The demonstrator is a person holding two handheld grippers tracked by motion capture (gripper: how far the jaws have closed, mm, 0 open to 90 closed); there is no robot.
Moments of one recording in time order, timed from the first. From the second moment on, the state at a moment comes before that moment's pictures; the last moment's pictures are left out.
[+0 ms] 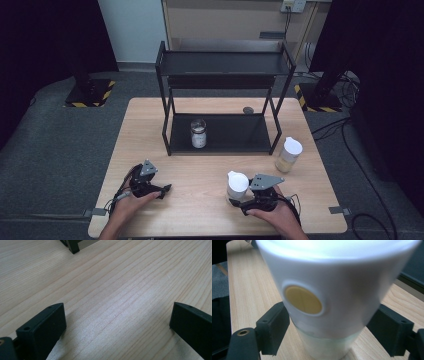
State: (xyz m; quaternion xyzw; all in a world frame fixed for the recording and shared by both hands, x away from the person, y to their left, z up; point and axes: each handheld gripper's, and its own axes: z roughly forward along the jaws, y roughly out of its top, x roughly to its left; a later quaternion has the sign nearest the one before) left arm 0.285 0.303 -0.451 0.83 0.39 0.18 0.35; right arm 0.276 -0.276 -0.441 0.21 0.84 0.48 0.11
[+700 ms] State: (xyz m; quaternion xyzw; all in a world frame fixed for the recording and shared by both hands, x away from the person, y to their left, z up) left arm 0.284 0.303 -0.451 0.83 0.40 0.18 0.35; right arm 0.270 -0.273 -0.440 0.21 0.84 0.48 0.12
